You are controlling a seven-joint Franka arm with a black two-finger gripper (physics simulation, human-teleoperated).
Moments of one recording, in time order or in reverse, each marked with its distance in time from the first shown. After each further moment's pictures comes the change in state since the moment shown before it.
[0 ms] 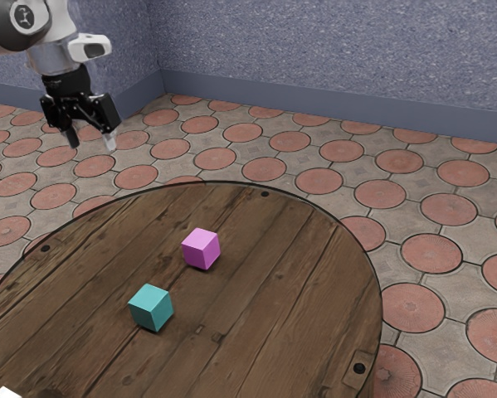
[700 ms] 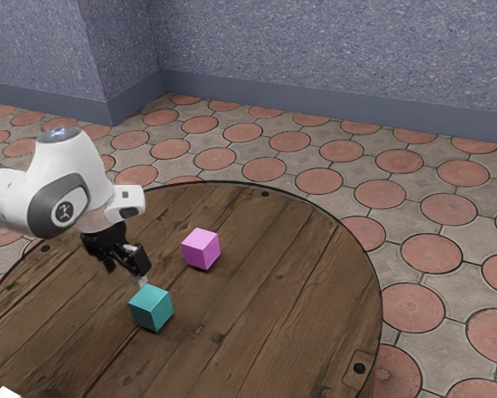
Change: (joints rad) arm -0.059 -0.157 -0.078 -0.832 0.046 0.786 0.023
